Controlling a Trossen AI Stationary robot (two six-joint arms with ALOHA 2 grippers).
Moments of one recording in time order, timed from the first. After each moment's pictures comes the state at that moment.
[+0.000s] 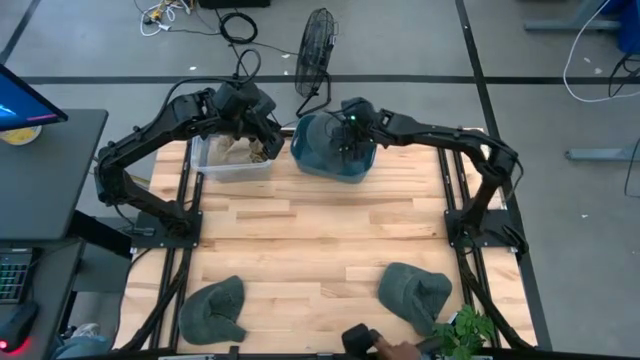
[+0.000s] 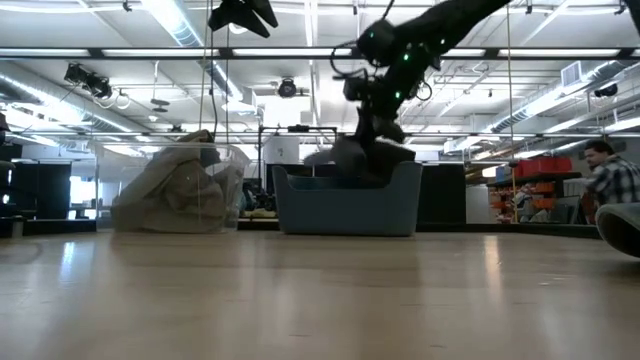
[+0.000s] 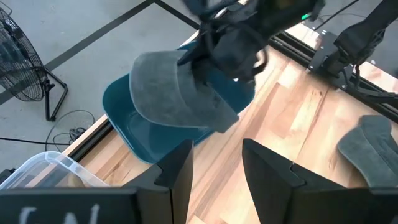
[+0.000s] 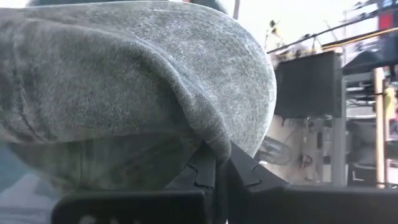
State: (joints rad) left arm 0.41 1.43 1.73 -1.00 -0.06 -0.25; right arm -0.51 1.75 1.37 -0.37 0.20 -0.96
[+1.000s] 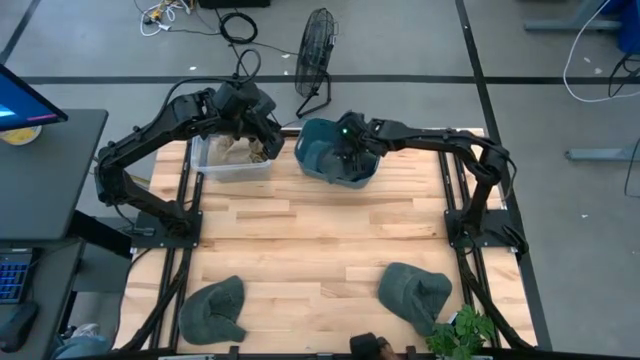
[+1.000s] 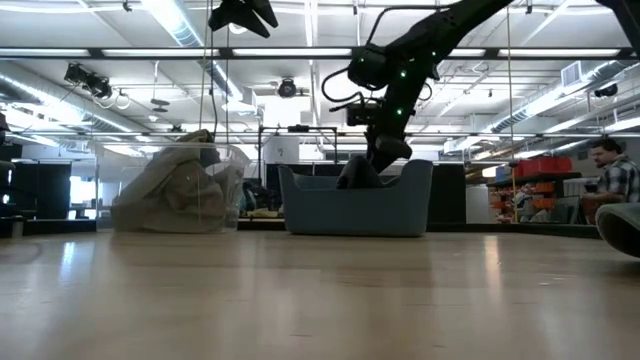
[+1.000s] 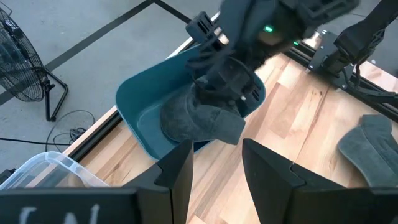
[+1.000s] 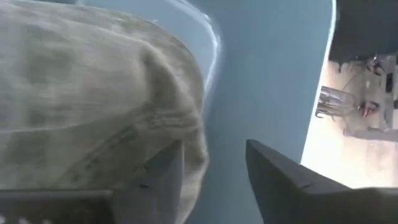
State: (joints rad) left arm 0.41 1.43 1.73 -1.00 -0.06 -0.25; right arm -0.47 1.82 1.37 -0.55 0.26 -0.69
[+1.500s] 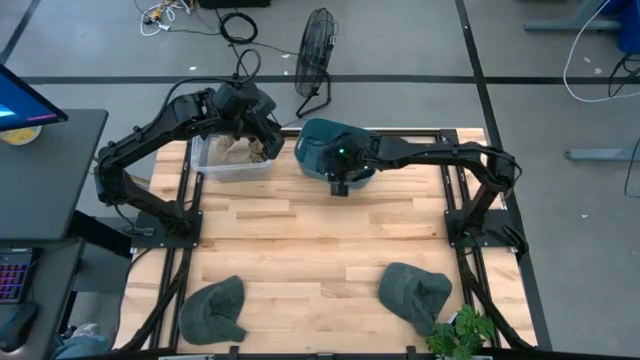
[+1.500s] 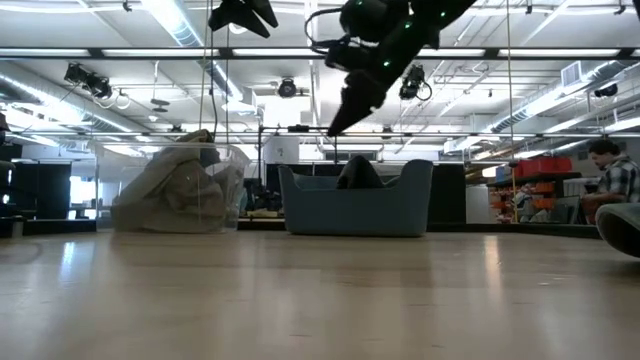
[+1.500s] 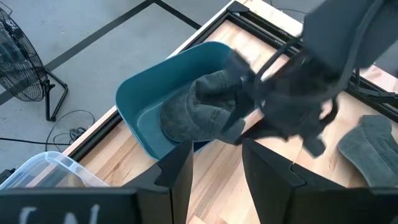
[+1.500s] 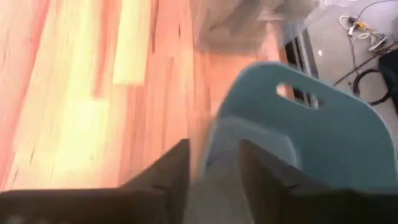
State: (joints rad) left arm 0.41 1.43 1.73 -1.00 -0.06 -0.25; right arm -0.28 1.74 1.37 -0.44 0.03 -0.38
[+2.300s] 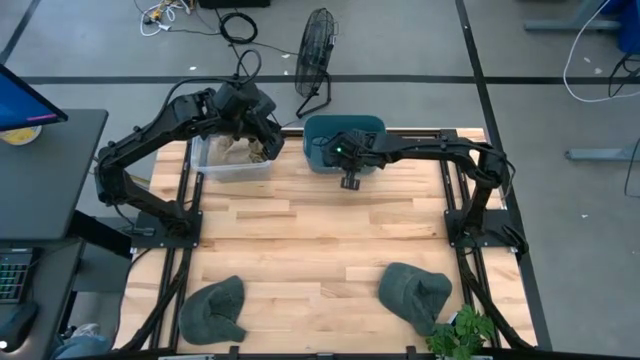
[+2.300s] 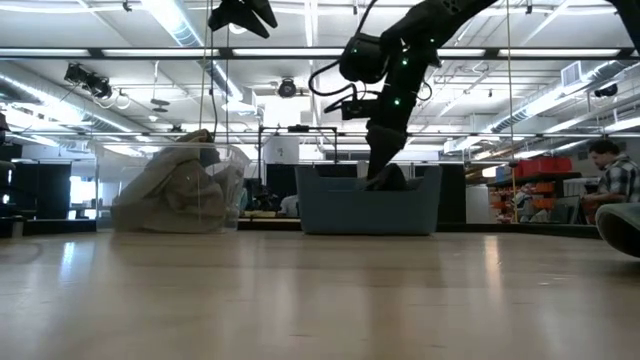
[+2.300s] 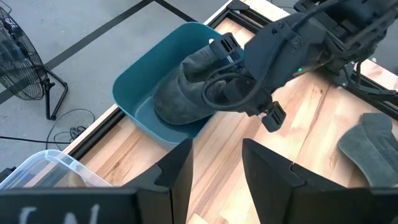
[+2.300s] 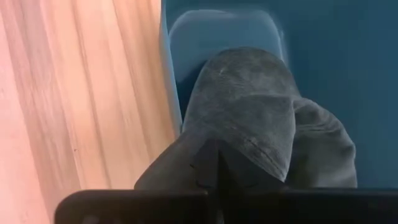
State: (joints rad) left arm 0.41 1.43 1.73 -1.01 -0.06 -0.25; right arm -0.35 1.82 1.37 -0.68 0.26 -0.30
